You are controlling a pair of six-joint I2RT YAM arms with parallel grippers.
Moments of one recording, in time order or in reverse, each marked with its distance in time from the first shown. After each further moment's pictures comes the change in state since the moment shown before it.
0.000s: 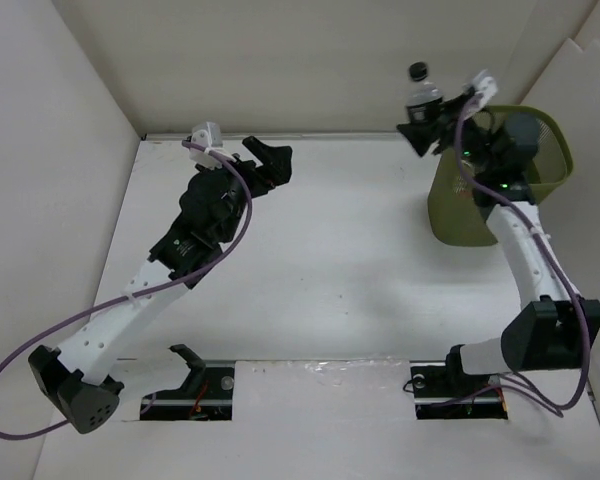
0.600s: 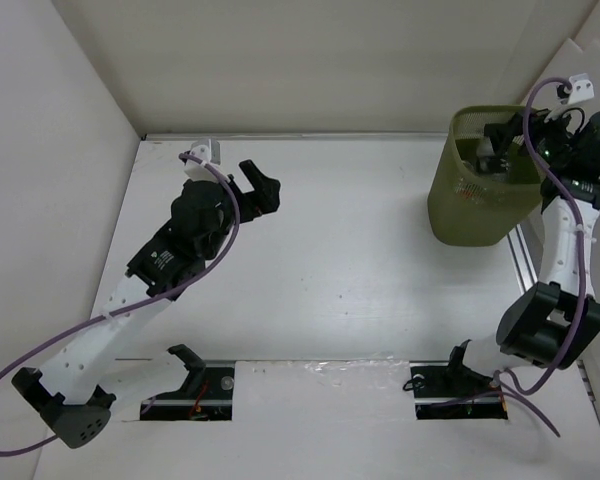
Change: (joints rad) left arm 0.003 -0.110 0.038 -0.403 0.010 0.006; right arm -0.558 0.038 0.134 -0.316 0.018 -0.121
